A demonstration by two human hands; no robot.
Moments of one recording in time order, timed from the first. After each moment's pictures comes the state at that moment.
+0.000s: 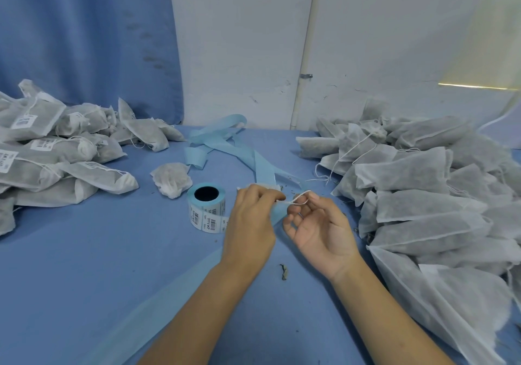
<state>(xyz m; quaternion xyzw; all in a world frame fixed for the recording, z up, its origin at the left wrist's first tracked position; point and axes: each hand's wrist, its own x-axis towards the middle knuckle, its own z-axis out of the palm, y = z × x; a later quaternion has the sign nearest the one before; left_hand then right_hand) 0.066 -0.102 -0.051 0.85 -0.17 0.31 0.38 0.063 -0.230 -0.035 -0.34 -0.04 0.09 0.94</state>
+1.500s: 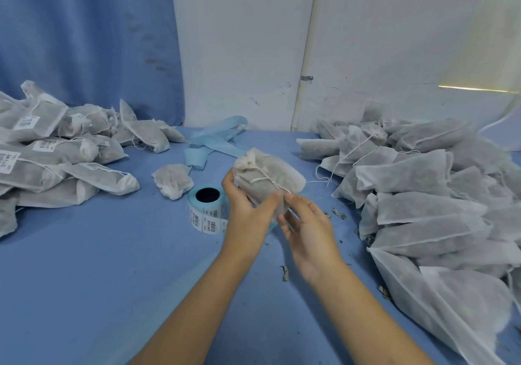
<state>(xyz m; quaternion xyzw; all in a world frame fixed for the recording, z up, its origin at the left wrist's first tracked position) 0.067 -0.107 -0.029 0.61 -0.06 0.14 0.78 0.060 -0.198 -0.034 -0.45 0.09 -0.03 0.89</state>
